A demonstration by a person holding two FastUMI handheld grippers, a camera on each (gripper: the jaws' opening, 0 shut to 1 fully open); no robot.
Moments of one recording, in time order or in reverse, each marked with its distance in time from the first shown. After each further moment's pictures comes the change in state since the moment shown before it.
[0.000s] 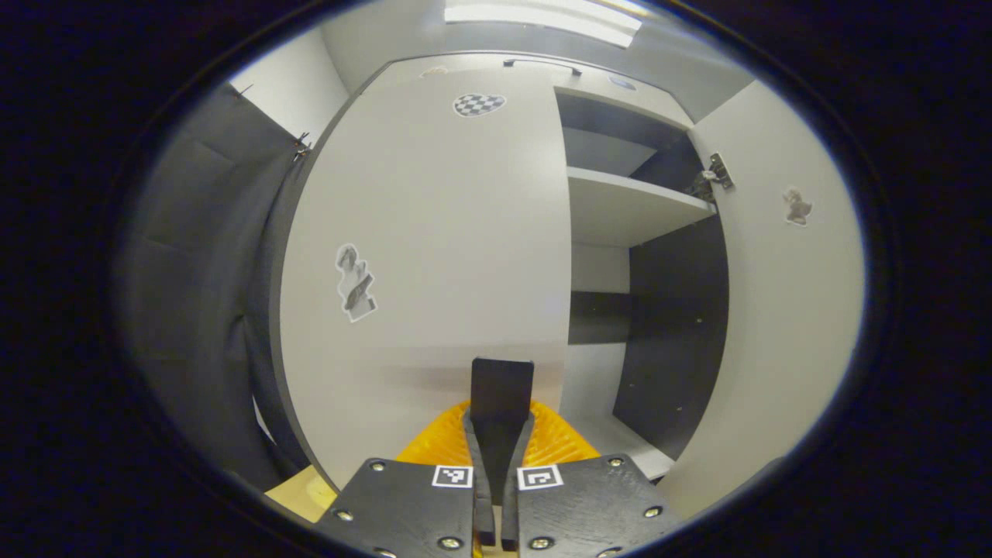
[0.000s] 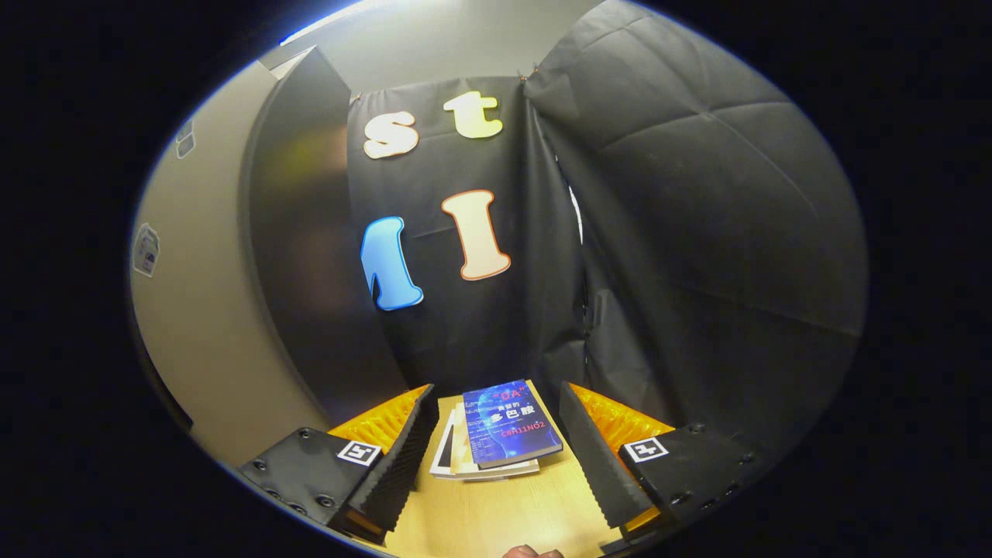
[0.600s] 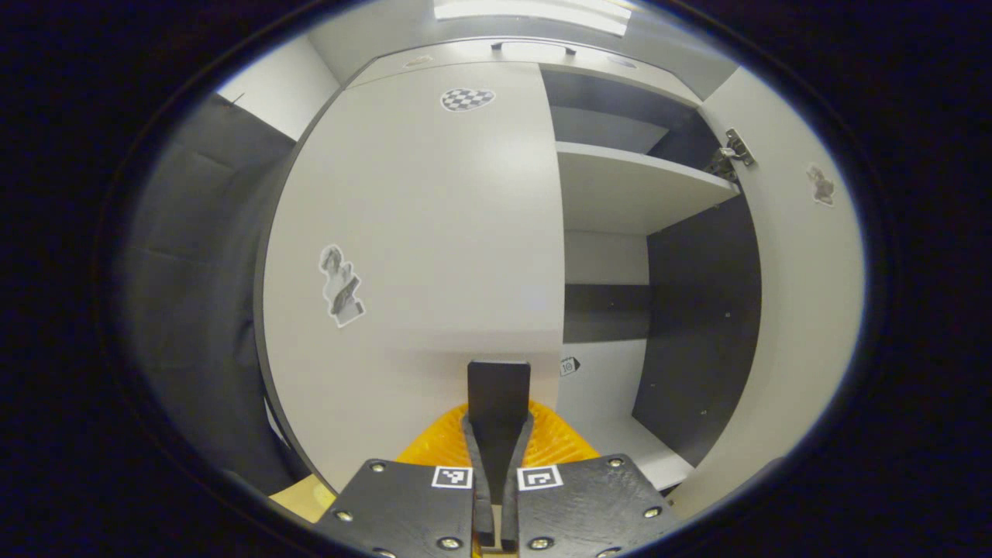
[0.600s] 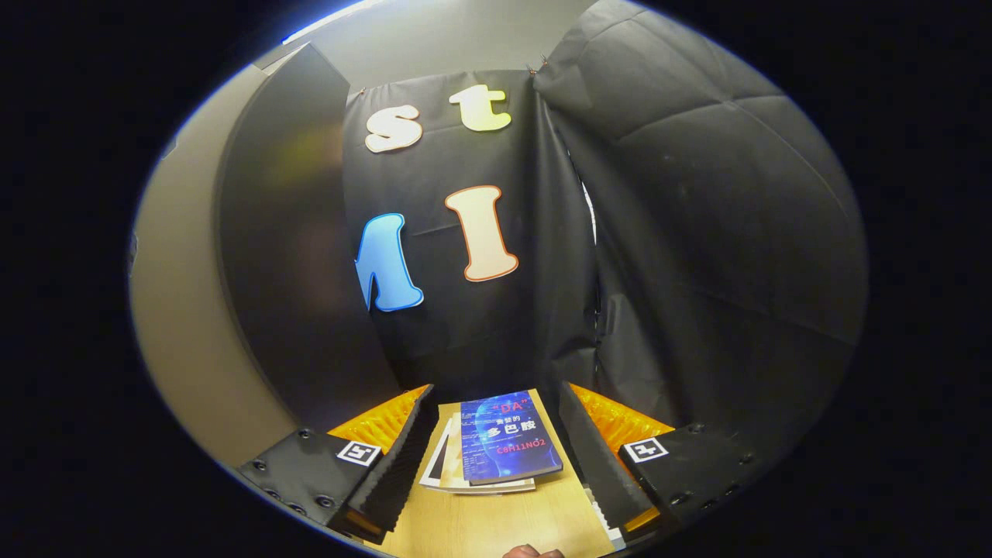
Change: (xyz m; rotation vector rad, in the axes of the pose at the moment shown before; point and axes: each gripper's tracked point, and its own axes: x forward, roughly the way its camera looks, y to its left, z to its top) left arm 0.034 0.000 -0.009 0.061 0.041 0.107; right arm 0.065 -0.017 -0.005 -0.026 0.042 0.078
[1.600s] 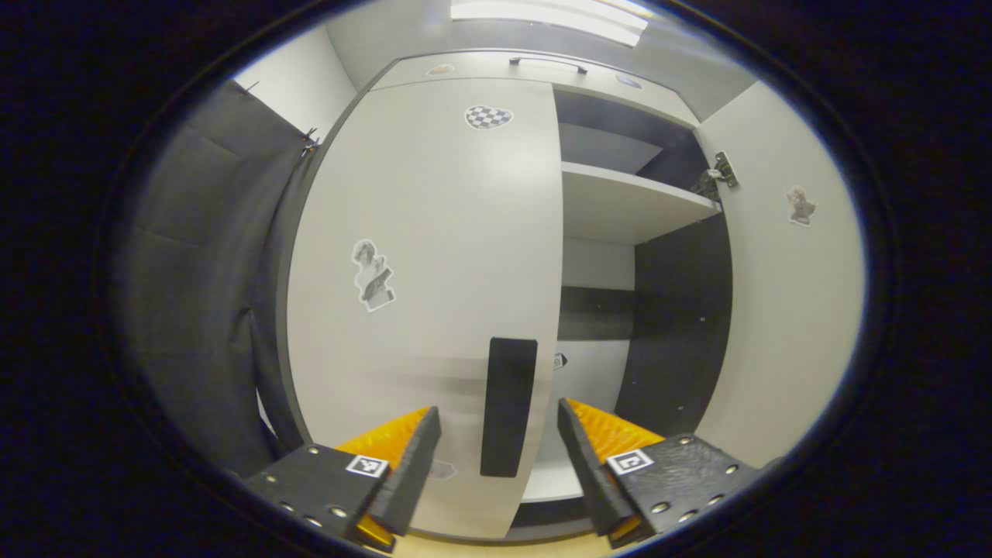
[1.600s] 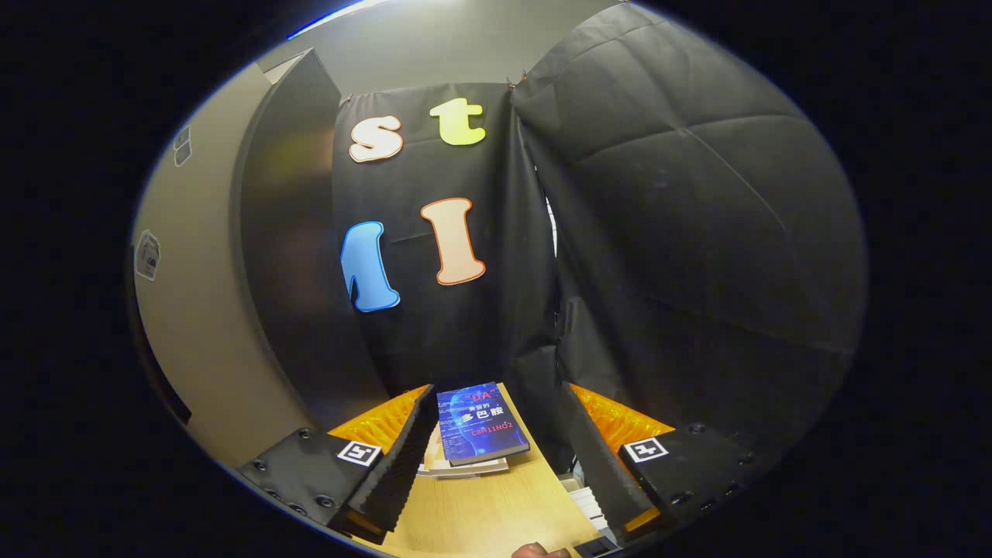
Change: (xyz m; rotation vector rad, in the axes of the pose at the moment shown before) left arm -0.025 0.008 0.002 -0.048 -0.022 -0.018; right arm -0.066 -0.012 0.009 -0.019 -0.016 -0.131
